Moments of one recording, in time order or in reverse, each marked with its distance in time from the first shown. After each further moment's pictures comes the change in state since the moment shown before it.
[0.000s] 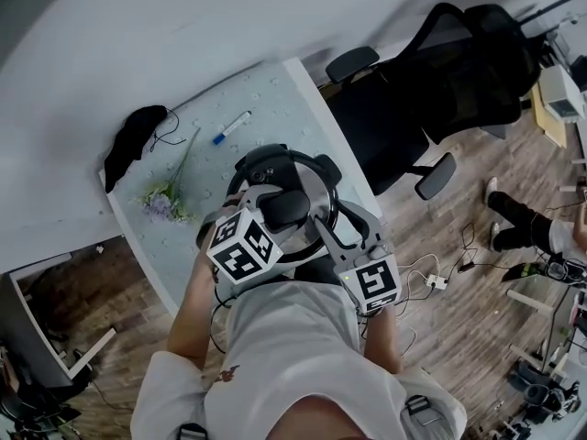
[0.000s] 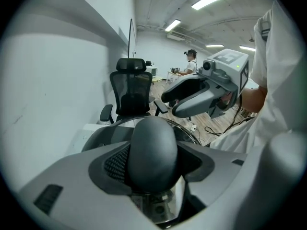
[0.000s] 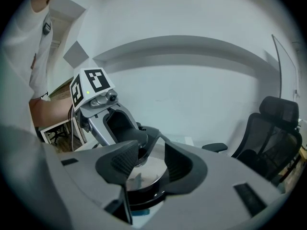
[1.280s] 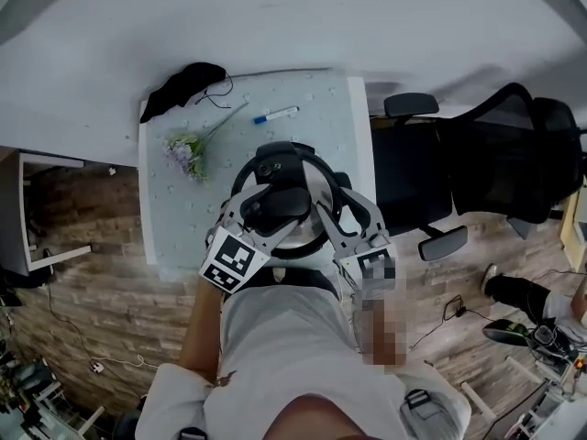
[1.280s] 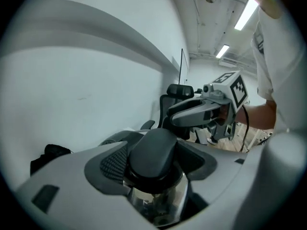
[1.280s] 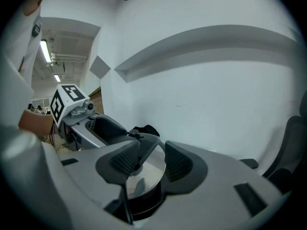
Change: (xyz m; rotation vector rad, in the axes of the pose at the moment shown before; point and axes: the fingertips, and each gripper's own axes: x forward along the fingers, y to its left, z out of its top) left arm -0.032 0.011 0.013 -0.406 -0.340 0.543; right arm 0.032 -0.028 0.020 -0.081 -0.085 0.355
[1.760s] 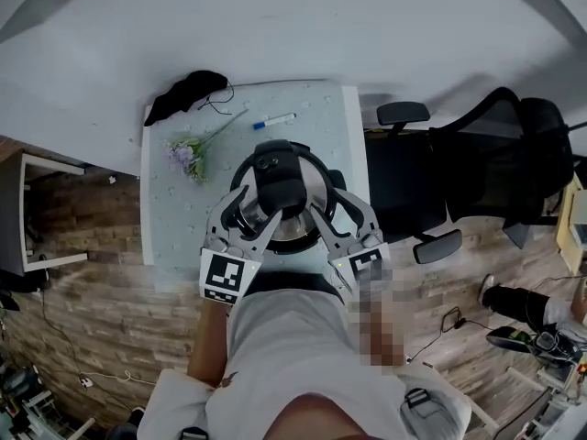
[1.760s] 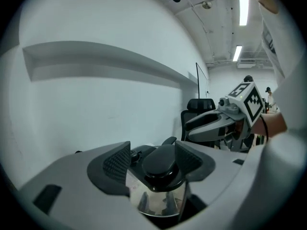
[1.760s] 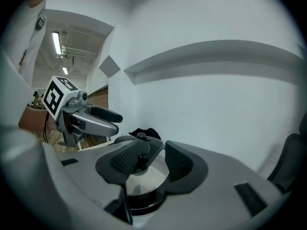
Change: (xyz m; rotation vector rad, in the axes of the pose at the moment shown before) left arm -0.061 -0.004 0.027 -0.026 -0.211 0.333; right arm -0.031 0.026 0.009 -0.121 -0.038 0.022
